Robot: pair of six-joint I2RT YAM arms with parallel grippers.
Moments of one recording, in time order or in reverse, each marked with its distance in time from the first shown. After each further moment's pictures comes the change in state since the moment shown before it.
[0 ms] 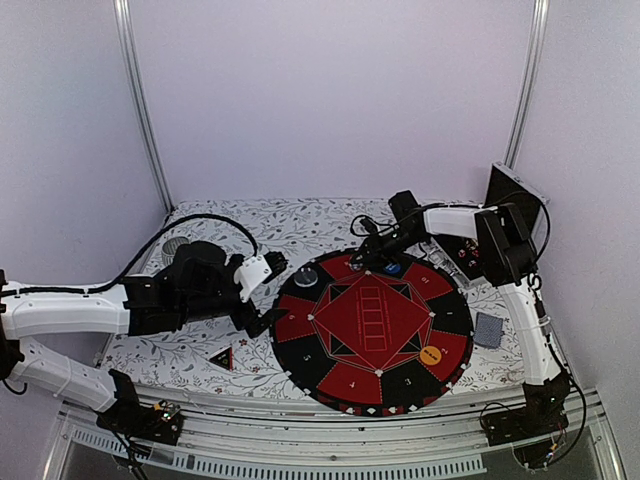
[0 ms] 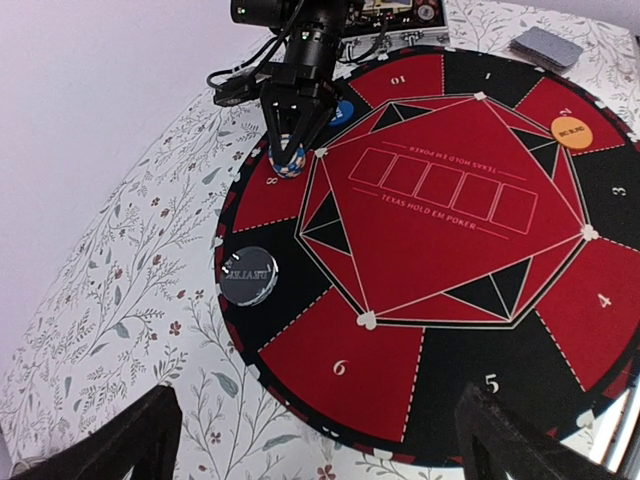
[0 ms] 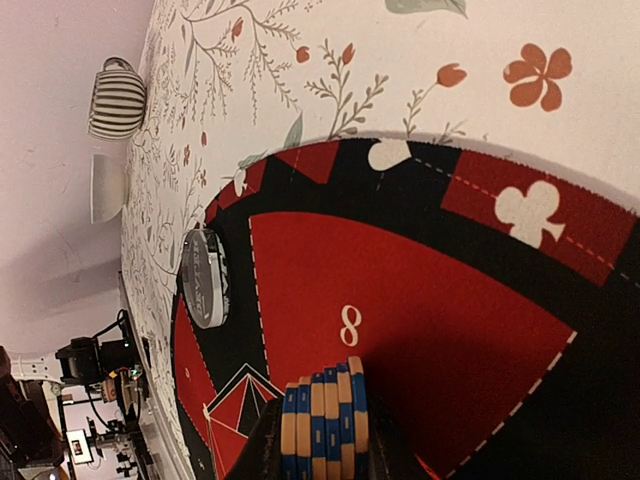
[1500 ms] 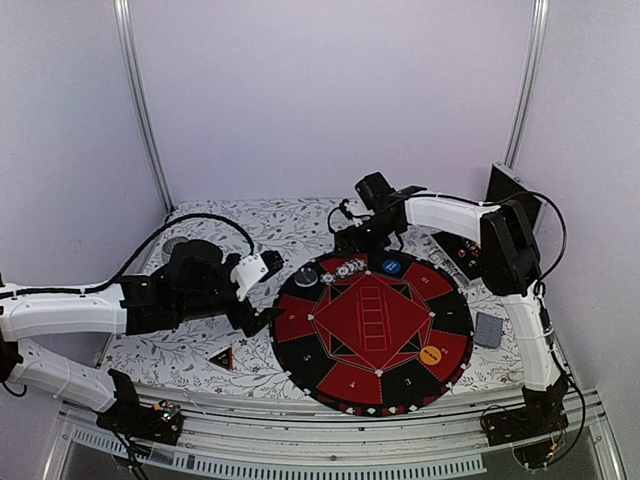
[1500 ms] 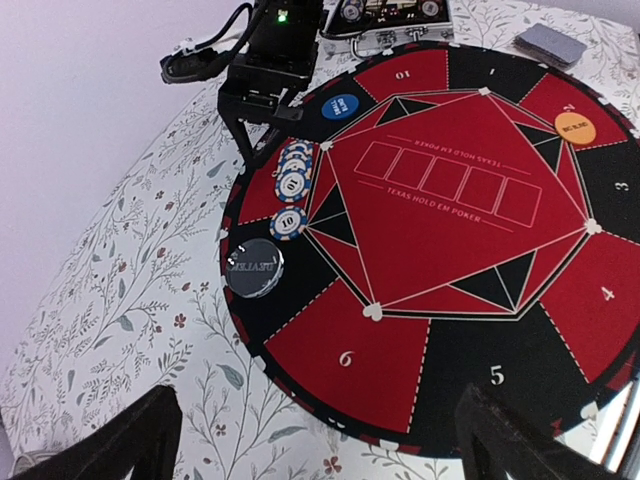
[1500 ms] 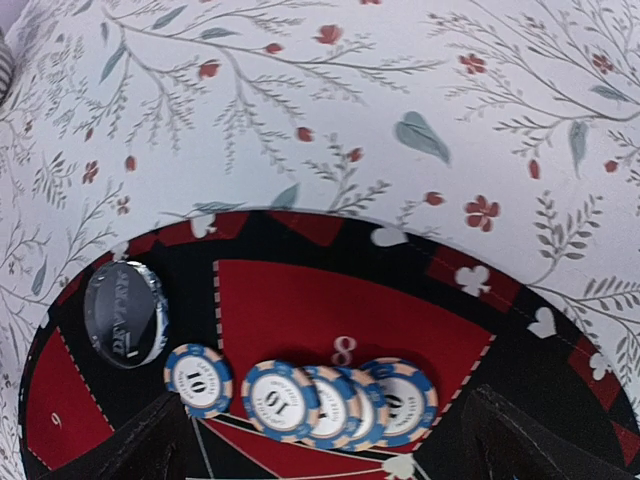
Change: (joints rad) left arm 0.017 -0.019 -0.001 -0.023 0.008 0.005; right arm 0.173 -0.144 0.050 -0.105 0.689 -0.195
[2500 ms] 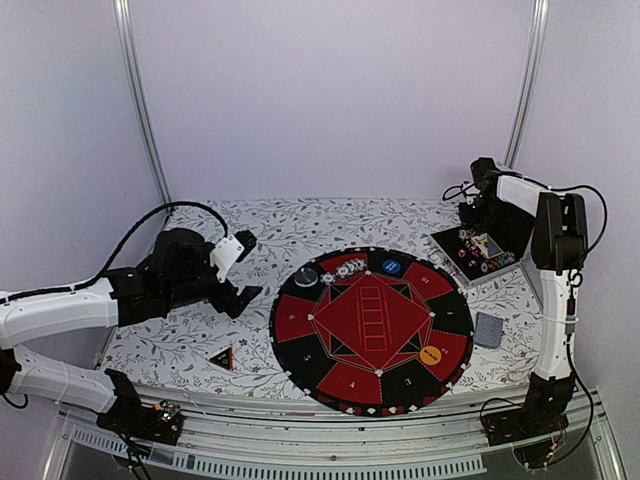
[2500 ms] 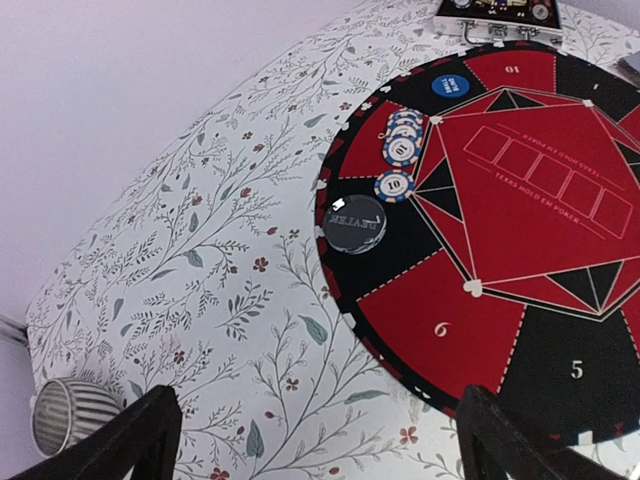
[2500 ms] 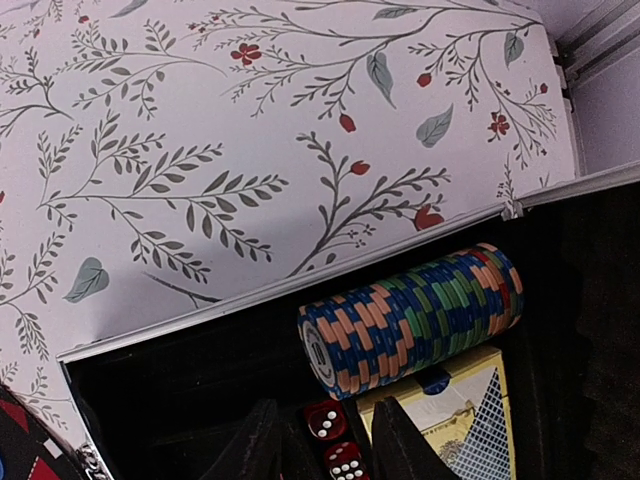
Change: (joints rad) left arm 0.150 -0.055 -0.005 -0.060 -0.056 -0.054; right arm -0.550 -0.062 -0.041 -0.088 0.228 -0.163
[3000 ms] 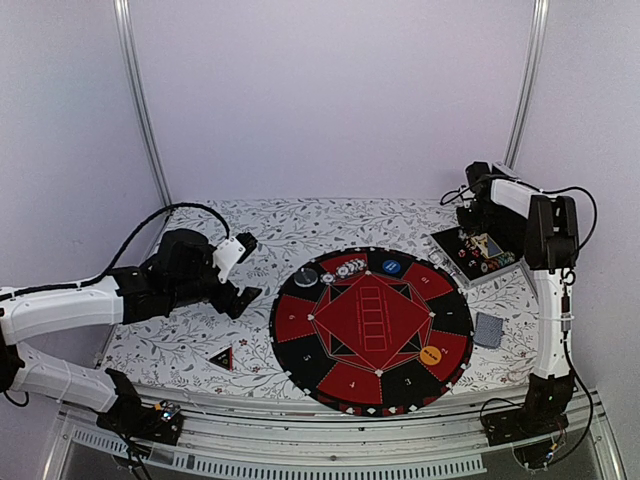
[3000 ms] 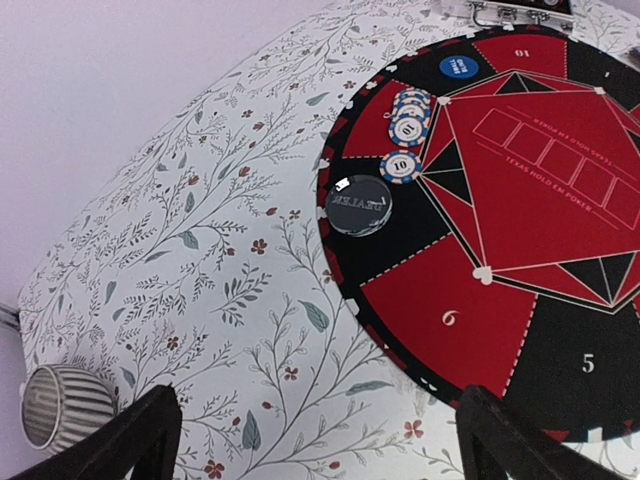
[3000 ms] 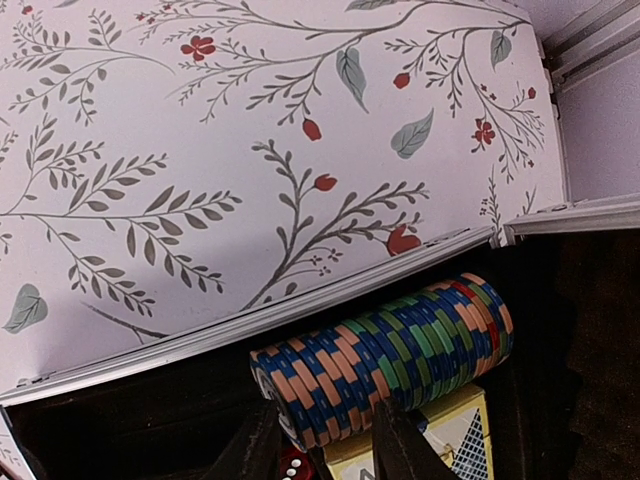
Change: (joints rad) left arm 0.028 0.040 0.000 -0.001 0.010 -0.013; right arm 0.006 0.093 0.073 0.005 0.078 -0.032
